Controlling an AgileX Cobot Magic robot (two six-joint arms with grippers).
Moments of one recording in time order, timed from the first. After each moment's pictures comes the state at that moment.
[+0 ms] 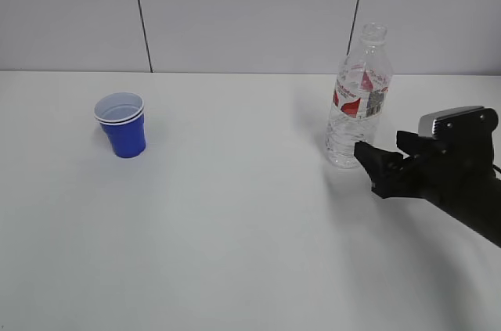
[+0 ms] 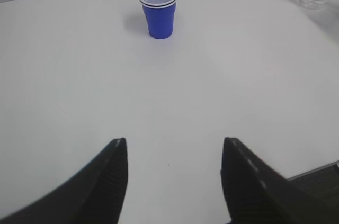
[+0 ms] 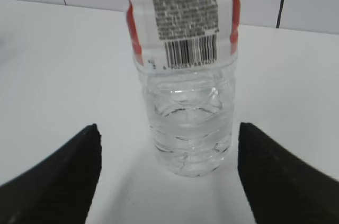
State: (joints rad) left arm -0.30 0.02 -0.53 -0.03 1.11 0.02; right arm 0.10 1.97 -0.50 -0.31 -1.14 0.04
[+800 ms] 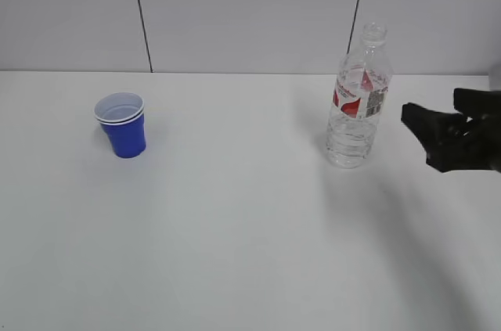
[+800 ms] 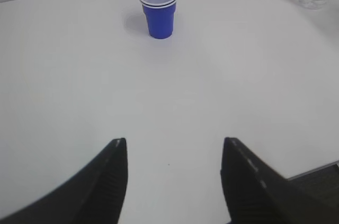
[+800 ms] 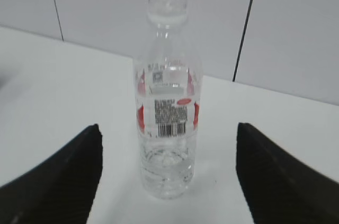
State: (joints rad) left arm -0.30 0.02 -0.53 -0.03 1.11 0.02; right arm 0.10 1.39 -0.39 -0.32 -0.71 0.06
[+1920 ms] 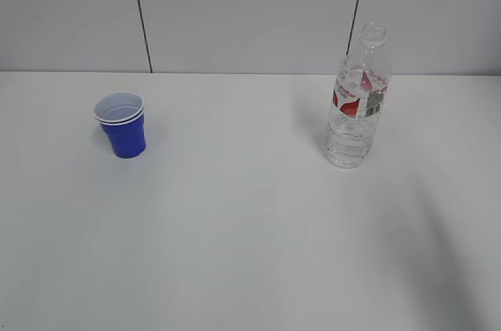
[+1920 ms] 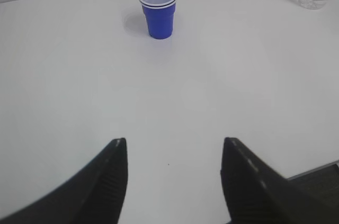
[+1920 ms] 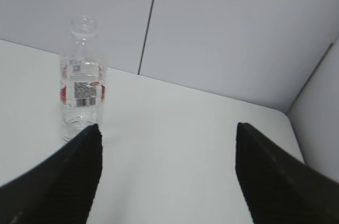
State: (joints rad) left arm -0.30 0.02 -0.53 -0.03 1.11 0.02; right arm 0.10 0.52 -0.39 -0.61 0.19 0.28
